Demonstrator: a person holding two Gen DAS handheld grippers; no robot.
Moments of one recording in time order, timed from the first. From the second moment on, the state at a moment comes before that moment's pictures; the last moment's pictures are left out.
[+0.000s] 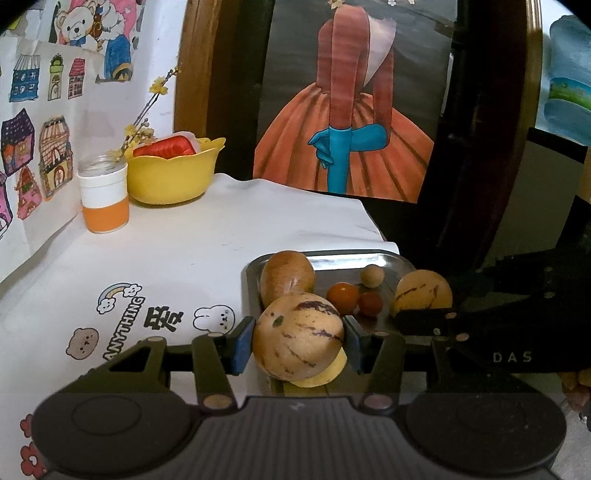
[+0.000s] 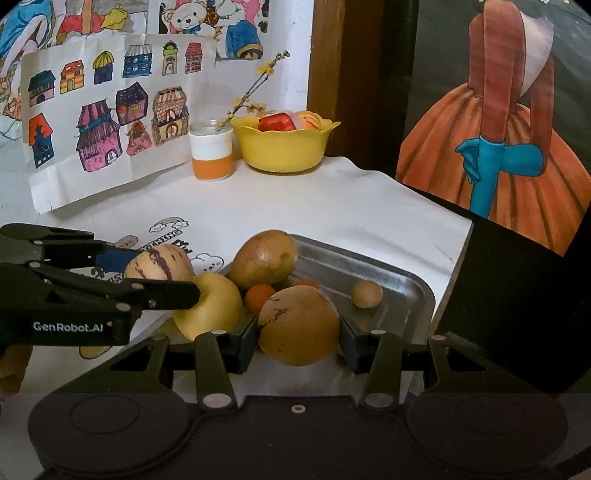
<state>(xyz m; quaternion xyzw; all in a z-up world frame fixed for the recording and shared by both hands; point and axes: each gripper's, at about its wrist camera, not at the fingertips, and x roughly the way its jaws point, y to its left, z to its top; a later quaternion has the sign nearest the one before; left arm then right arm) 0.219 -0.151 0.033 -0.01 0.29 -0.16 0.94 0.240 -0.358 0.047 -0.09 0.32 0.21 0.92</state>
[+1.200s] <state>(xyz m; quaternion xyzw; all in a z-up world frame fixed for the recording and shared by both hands) 0.195 -0.177 0.012 0.02 0.31 -0.20 0.93 0.217 -0.376 0.021 -0.08 0.34 0.19 0.92</state>
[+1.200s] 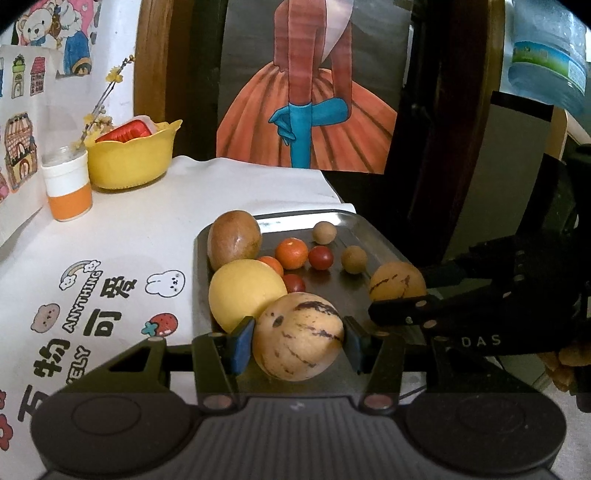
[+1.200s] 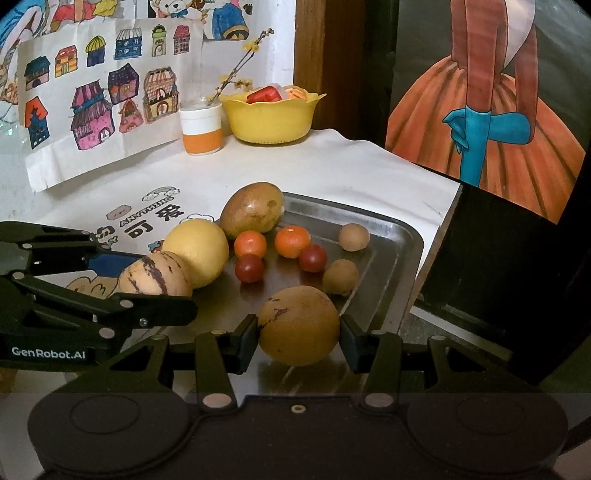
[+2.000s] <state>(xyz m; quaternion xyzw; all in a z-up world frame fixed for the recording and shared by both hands) 0.187 -0.176 -0.005 0.03 0.33 -0.20 0.92 0.211 -0.376 0.010 -0.07 0.34 0.18 0.92</state>
